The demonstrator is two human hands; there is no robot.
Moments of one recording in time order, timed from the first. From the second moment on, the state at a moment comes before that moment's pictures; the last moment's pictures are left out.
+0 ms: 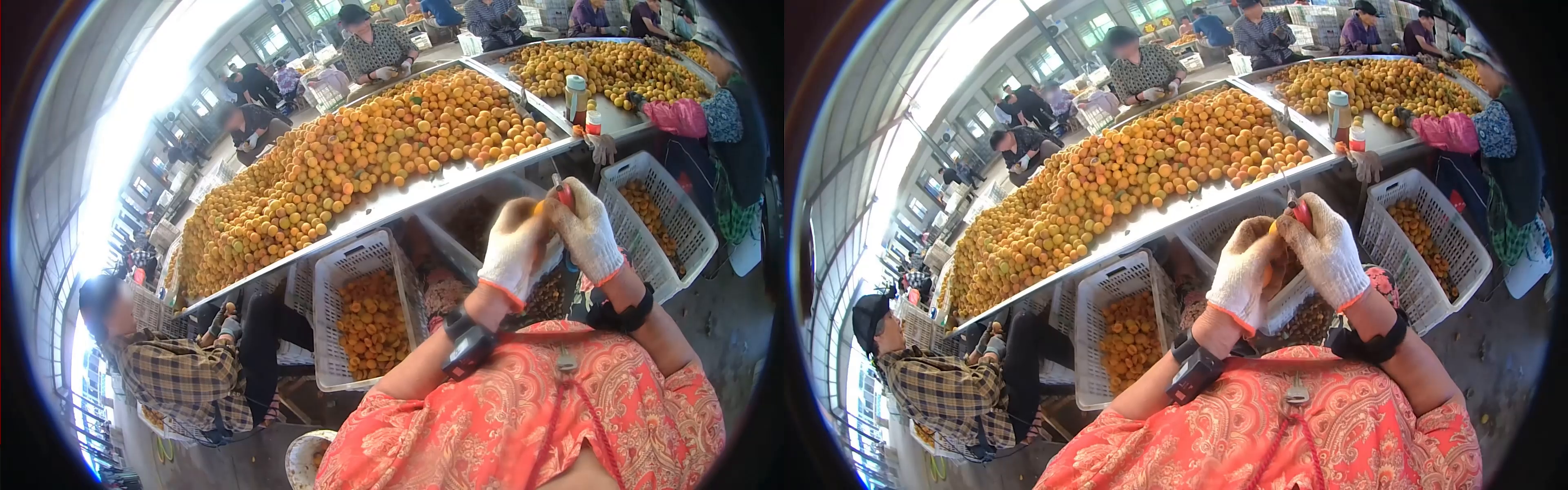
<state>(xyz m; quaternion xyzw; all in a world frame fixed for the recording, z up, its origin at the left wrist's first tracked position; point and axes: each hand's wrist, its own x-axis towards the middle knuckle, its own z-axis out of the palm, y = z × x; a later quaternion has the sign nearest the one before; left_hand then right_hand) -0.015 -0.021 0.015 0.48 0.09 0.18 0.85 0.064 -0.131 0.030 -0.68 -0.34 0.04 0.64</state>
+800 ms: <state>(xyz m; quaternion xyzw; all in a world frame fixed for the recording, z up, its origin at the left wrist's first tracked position) -0.022 -0.028 0.025 0.52 0.08 0.11 0.84 0.051 -0.144 0.030 -0.55 -0.34 0.15 0.75</state>
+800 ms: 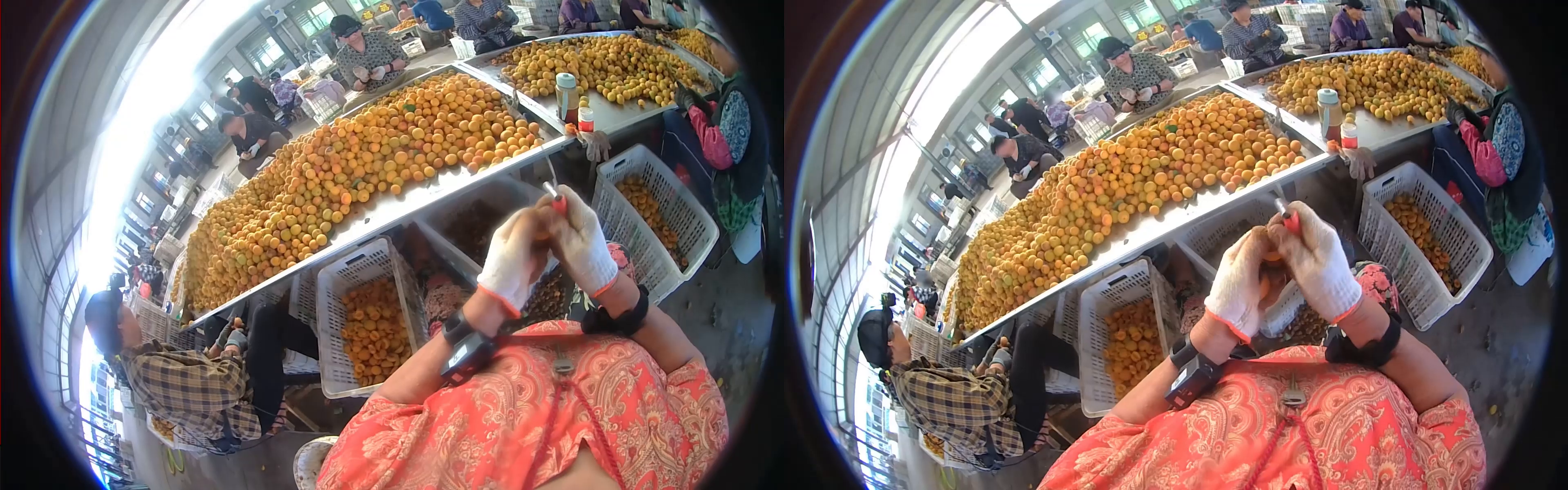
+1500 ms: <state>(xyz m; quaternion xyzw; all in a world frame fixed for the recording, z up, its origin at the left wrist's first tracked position) -0.015 -0.027 0.007 0.53 0.18 0.07 0.82 0.065 -0.146 0.007 -0.77 -0.44 -0.07 0.46</state>
